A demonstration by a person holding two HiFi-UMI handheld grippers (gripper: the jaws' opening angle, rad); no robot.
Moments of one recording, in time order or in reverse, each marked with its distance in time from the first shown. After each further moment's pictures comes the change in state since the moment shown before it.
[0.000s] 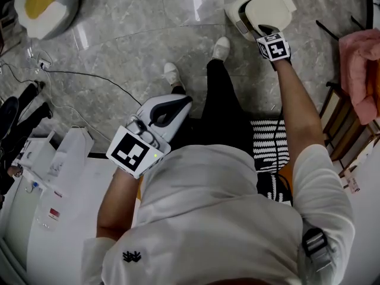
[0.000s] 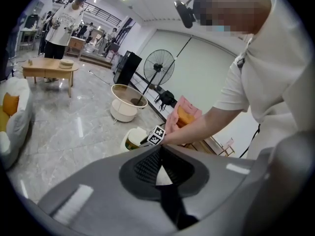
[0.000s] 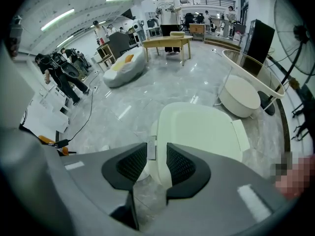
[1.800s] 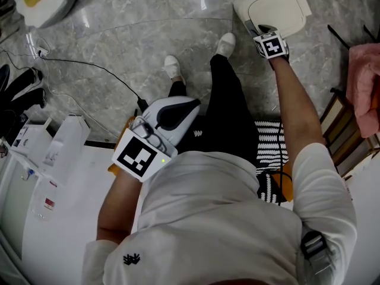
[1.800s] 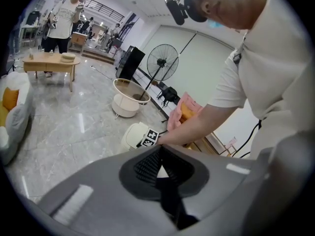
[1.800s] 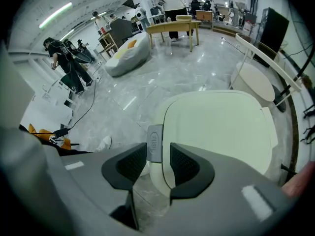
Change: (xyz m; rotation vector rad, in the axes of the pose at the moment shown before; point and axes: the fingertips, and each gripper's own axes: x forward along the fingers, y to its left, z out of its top) left arm 0.038 0.020 -0.020 -0.033 0.040 0.019; right arm 0.079 0.013 -0.026 -0.033 0.115 0.062
